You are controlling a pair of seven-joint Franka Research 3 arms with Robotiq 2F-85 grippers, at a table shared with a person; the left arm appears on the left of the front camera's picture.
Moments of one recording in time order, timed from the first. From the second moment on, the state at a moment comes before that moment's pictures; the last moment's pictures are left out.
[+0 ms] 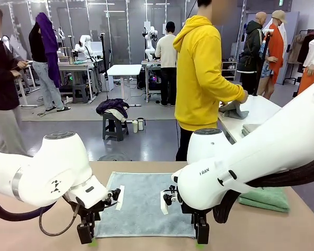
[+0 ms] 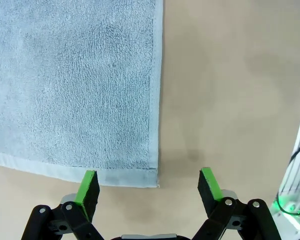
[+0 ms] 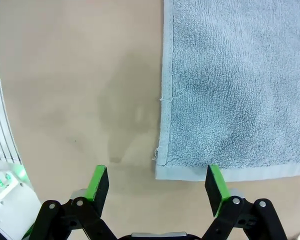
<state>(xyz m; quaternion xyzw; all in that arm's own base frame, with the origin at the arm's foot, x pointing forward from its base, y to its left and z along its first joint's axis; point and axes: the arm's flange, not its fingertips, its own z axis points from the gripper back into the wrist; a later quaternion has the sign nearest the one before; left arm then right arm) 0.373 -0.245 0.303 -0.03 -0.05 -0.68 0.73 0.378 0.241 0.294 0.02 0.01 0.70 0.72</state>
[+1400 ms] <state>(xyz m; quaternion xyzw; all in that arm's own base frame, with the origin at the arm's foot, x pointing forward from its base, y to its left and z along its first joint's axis) 0.381 -0.248 0.302 -0.02 -0.03 -0.70 0.72 0.390 0.246 0.291 0.02 -0.02 0.69 0.72</state>
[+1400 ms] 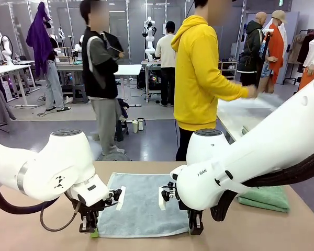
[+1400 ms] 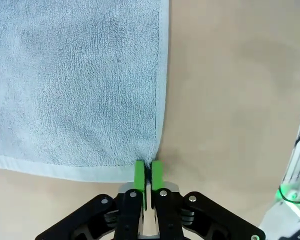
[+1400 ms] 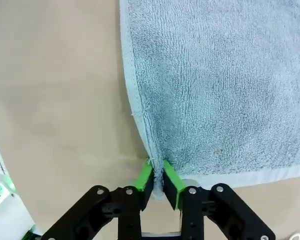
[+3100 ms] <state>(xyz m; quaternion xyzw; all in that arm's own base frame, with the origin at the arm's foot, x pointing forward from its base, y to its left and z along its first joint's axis) 0.414 -0.266 0.419 0.00 -0.14 -0.67 0.73 0.429 0.253 0.407 0.01 -0.12 0.66 0.74</state>
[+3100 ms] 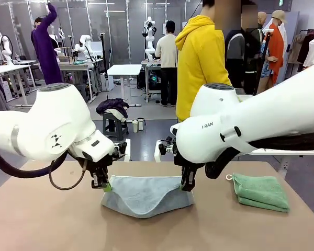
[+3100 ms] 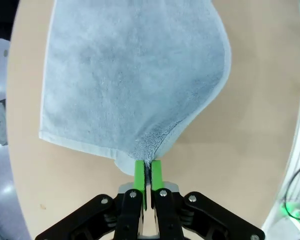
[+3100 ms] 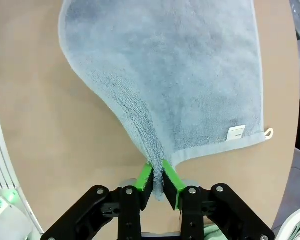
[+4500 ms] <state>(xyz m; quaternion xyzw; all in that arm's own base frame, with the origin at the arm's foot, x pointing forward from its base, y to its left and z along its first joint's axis) 0.543 -0.257 0.413 -0.05 -0.14 -0.62 0.77 0.539 0.249 0.401 0.05 -0.08 0.62 0.78</state>
